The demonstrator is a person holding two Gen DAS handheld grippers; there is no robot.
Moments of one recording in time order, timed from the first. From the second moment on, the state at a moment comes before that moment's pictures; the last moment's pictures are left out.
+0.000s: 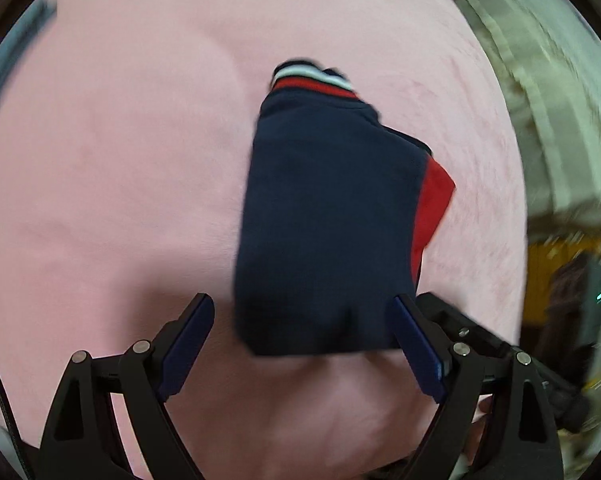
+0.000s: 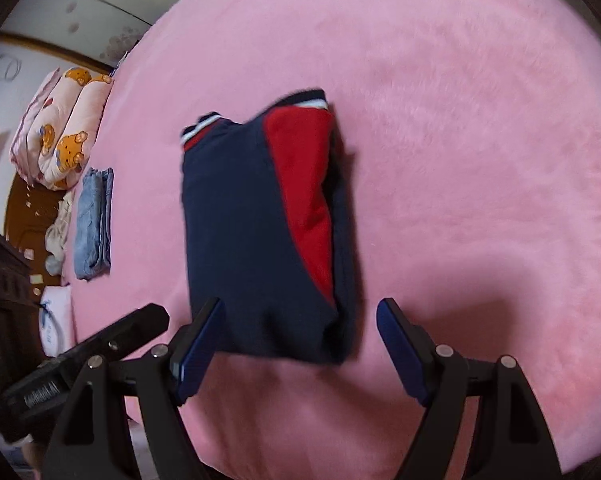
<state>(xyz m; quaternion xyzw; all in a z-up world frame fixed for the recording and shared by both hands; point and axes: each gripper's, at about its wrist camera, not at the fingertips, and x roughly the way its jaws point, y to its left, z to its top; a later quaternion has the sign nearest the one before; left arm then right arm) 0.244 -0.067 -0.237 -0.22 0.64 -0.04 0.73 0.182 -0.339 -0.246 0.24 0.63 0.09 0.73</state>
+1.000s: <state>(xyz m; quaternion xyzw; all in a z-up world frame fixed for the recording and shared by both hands) 0.266 -0.019 -0.278 -0.31 0.58 -0.12 0.74 0.218 -0.312 -0.268 0.32 0.58 0.17 0.73</state>
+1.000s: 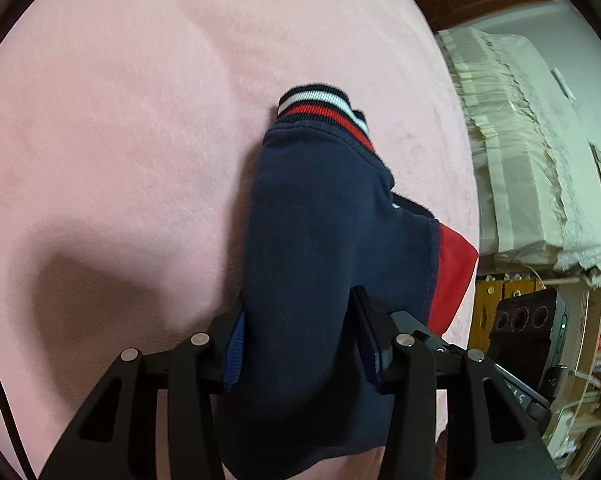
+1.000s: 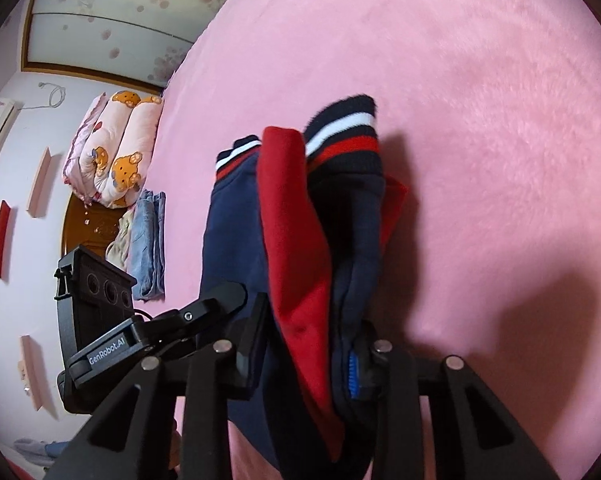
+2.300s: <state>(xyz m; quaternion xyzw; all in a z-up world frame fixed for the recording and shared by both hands) 0.337 0.558 -0.205 -0.23 0.48 0.08 0.84 0.409 0.252 -0.286 0.28 0.54 0.31 0.73</state>
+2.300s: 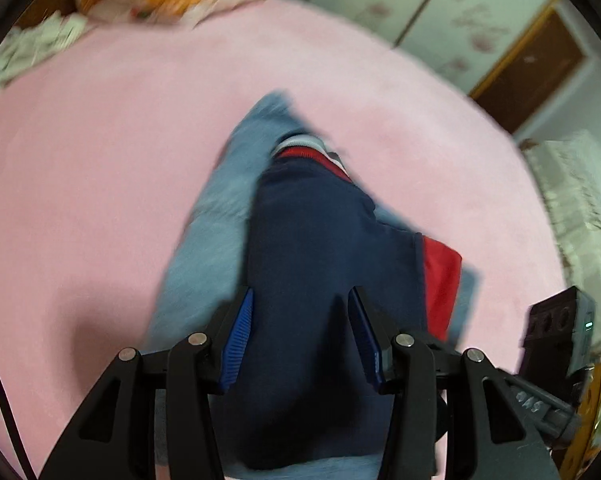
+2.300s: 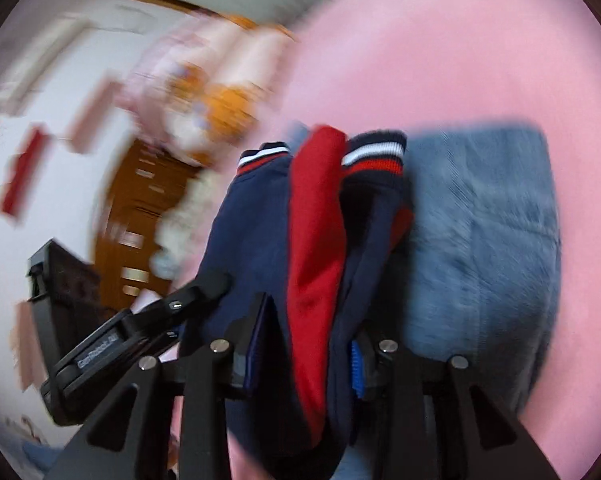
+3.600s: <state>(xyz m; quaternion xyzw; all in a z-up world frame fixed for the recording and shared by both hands) -0.033 0.088 -0.119 -0.09 0.57 0.08 0.81 -0.097 -0.231 -0.125 0.03 0.61 0.03 0.79</state>
